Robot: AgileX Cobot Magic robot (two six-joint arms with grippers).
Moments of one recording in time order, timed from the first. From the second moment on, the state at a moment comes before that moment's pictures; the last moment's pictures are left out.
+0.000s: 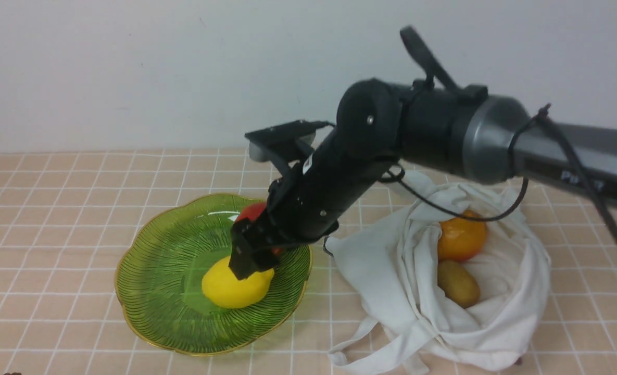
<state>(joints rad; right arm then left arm) 0.68 1.99 -1.69 0.41 1.02 -0.27 -0.03 -0.01 0.03 -0.07 0.39 -0.01</state>
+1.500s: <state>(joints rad) 0.68 -0.02 -0.37 -0.13 0.46 0.28 -0.03 -0.01 0.03 -0.07 0.39 -0.01</state>
